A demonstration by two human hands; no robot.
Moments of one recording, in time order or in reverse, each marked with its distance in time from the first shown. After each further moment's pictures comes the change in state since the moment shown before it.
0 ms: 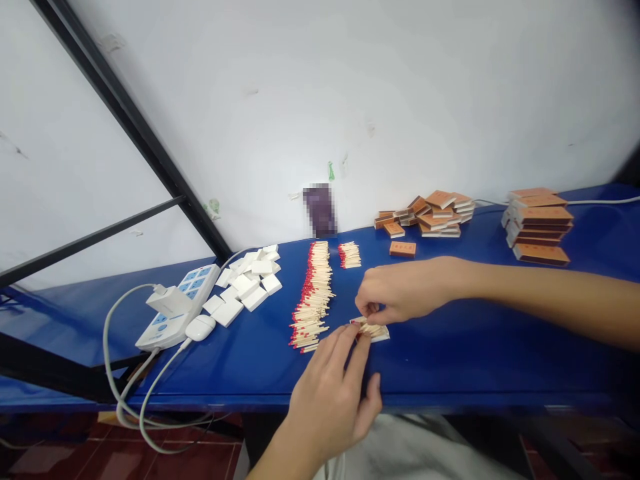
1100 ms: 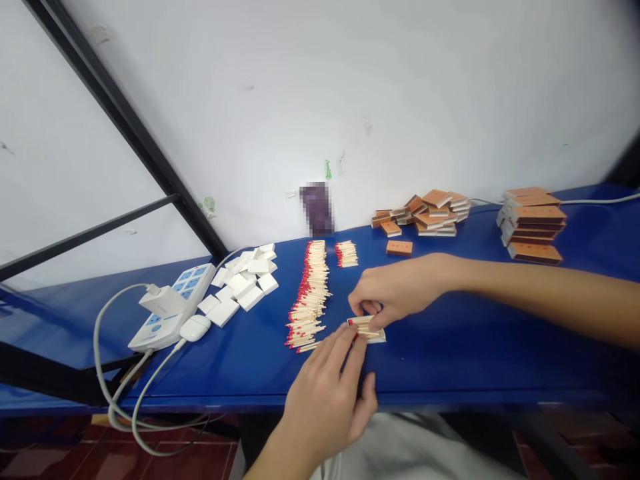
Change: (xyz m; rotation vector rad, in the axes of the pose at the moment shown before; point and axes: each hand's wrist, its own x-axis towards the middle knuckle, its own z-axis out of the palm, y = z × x) left_hand 0.000 -0.001 0.002 0.032 0.022 0.029; right_hand 0.004 0.006 -0.003 0.058 -0.089 0.010
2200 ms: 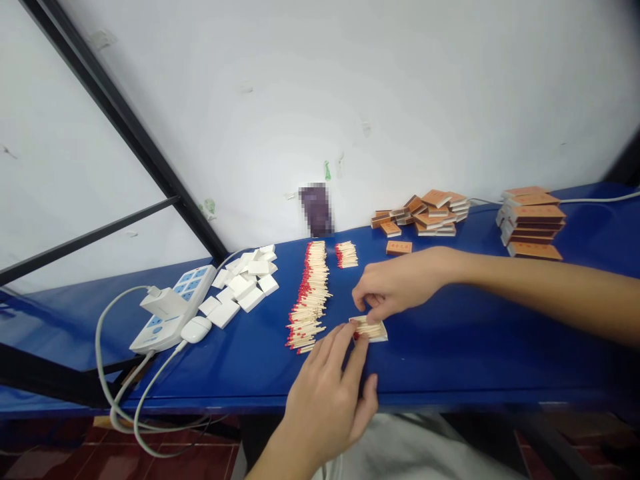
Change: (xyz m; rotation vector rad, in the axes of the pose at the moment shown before) left_hand 0.000 0.001 -0.003 0.019 -0.001 -0.002; right_hand -0.004 0.005 -0.004 0.010 0.033 0.048
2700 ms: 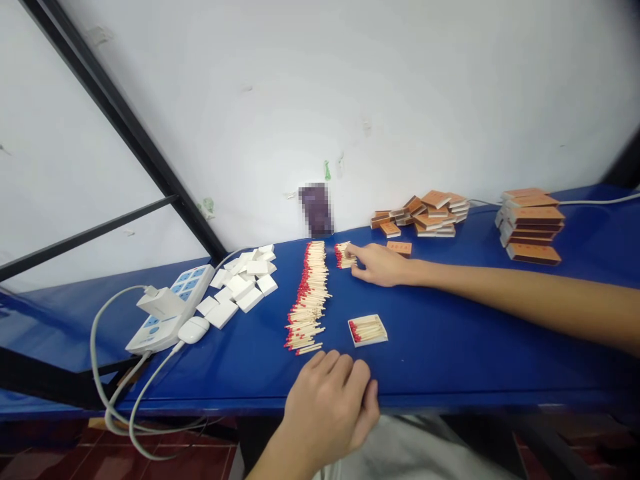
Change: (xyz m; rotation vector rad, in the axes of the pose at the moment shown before) left_hand -0.001 0.005 0.006 0.043 0.035 0.027; right_hand 0.044 0.079 0.045 -0.212 0.626 0.386
